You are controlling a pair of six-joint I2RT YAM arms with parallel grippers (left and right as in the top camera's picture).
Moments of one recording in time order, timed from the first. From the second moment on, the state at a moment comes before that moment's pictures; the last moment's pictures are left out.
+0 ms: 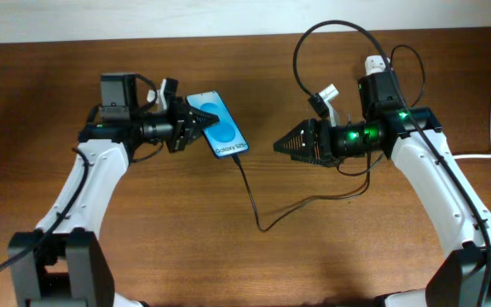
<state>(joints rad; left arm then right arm) -0.04 1.68 1.21 -0.40 1.08 -0.87 0.12 1.60 1.29 -0.92 -1.10 0.15</state>
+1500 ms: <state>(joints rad) -0.15 2.03 1.20 -0.34 0.75 -0.31 0.01 1.60 1.29 -1.13 -0.76 -0.11</state>
